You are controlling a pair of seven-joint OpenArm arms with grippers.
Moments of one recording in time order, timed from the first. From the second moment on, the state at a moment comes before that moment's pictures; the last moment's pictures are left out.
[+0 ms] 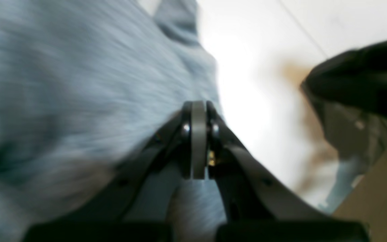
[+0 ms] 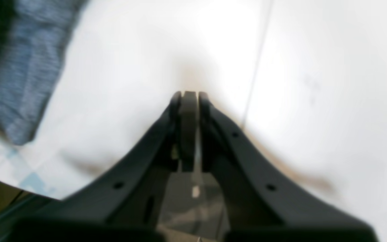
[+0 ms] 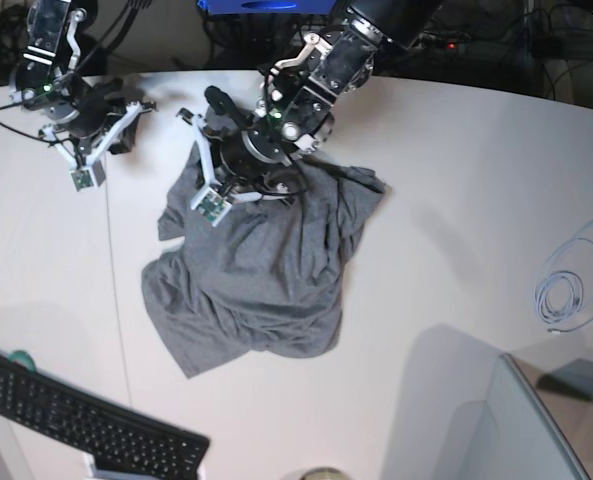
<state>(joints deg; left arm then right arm) 5.2 -0.4 32.4 80.1 0.0 -7.6 28.3 -16.6 -3.6 25.3 84.5 -2.4 36.5 -38.0</state>
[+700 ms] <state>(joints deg) 25.8 -12.2 -22.0 95.3 0.3 -7.6 28.2 -8.4 -3.2 21.0 77.0 5.3 39.9 -42.8</state>
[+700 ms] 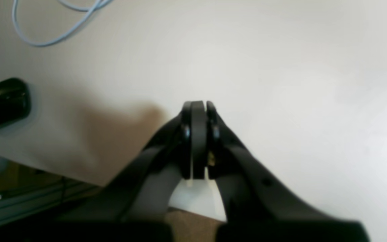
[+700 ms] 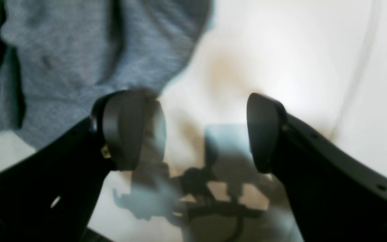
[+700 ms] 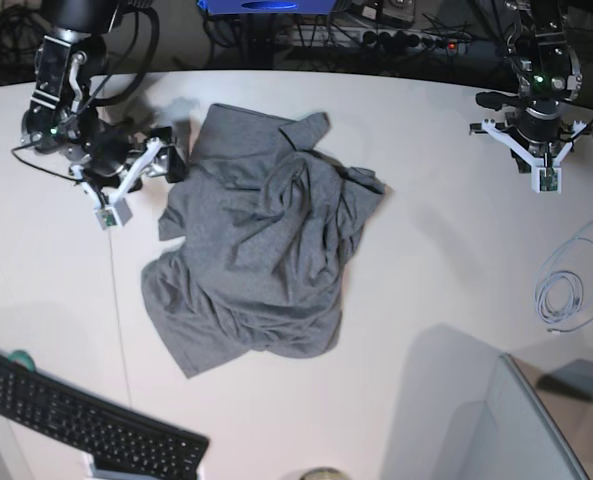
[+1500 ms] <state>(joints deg) 25.9 -10.7 -15.1 93.3 0.2 -7.8 28.2 -13.1 -5.6 16.2 93.1 4.0 40.3 -48.1</state>
